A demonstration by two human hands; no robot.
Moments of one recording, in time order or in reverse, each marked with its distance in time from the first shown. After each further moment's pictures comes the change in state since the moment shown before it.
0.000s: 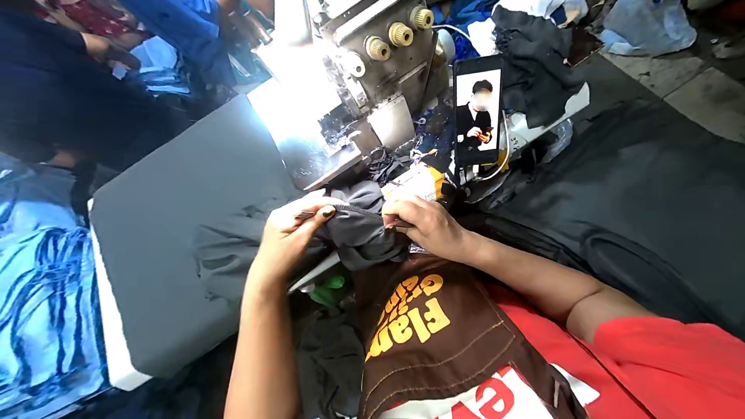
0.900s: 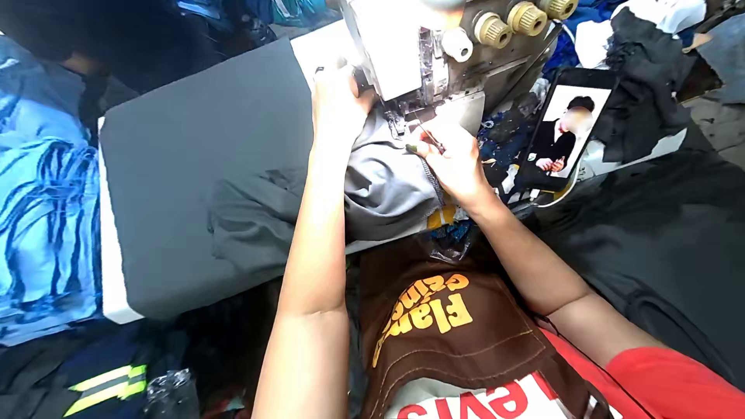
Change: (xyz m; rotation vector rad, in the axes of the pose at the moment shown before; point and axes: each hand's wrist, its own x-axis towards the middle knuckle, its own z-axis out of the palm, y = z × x) left_hand 0.156 -0.051 -0.013 0.627 0.250 -0.397; right_hand 0.093 0.068 0.023 -0.098 0.087 0.332
